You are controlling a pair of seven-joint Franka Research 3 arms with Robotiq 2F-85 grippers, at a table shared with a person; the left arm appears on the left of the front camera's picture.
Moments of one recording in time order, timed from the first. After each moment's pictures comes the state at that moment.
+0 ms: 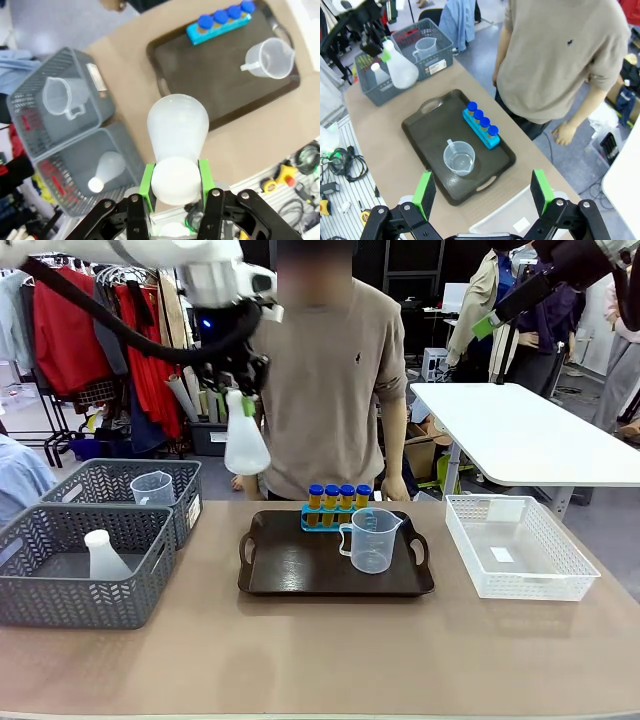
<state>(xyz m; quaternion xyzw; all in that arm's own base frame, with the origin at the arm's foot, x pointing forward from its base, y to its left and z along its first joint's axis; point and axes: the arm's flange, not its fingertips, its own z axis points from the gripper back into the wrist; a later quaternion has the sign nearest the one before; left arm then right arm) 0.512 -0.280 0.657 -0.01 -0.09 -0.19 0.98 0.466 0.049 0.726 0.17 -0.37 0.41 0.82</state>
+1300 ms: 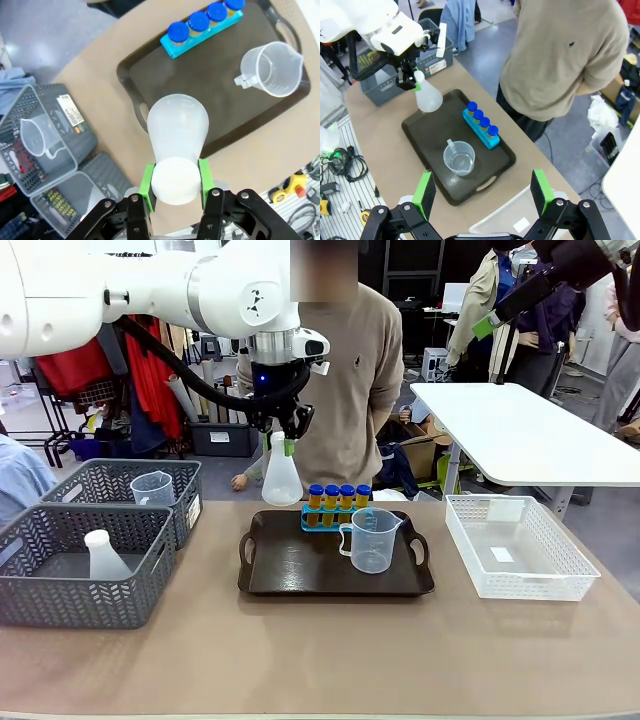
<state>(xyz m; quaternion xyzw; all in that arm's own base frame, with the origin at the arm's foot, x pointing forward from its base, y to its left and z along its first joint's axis) 0.553 -0.345 0.576 0.02 -0.07 -0.25 0.97 0.466 0.049 0.726 0.17 -0.37 0.41 0.82</state>
